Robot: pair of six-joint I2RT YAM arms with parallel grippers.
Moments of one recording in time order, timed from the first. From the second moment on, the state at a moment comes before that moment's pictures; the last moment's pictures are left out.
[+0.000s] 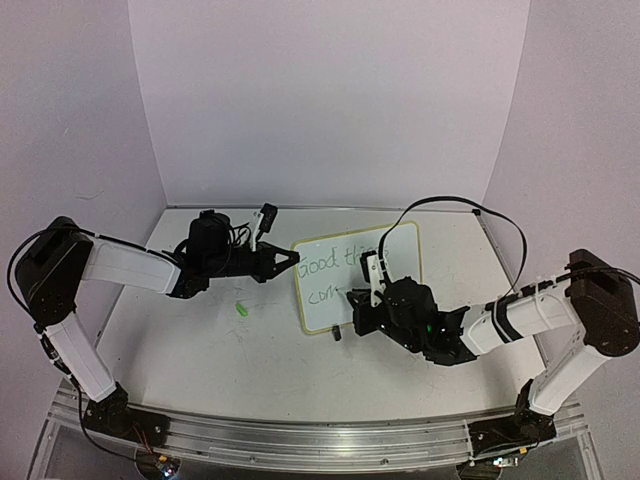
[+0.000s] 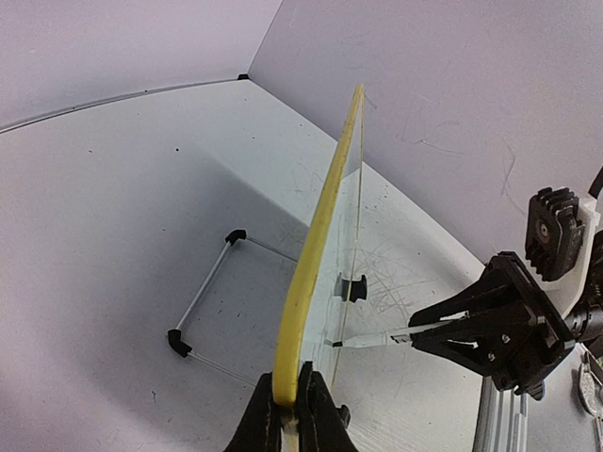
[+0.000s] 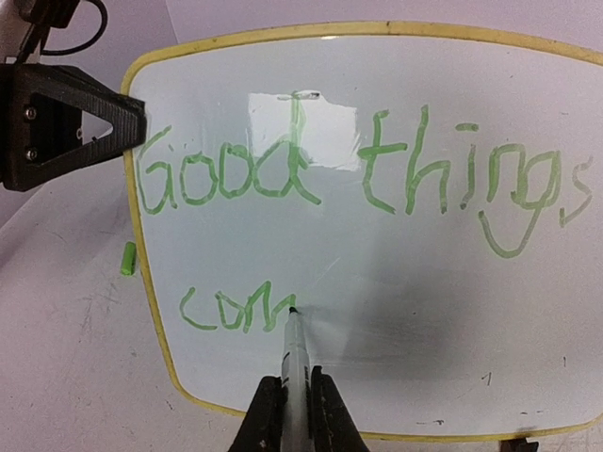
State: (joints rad) left arm -0.65 1.68 0.86 0.55 0.51 -0.31; right arm 1.04 1.60 0.67 0.54 0.44 0.33
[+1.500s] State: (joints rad) left arm -0.65 1.68 0.86 0.55 0.51 -0.31; right arm 1.02 1.50 0.62 0.58 0.39 0.24
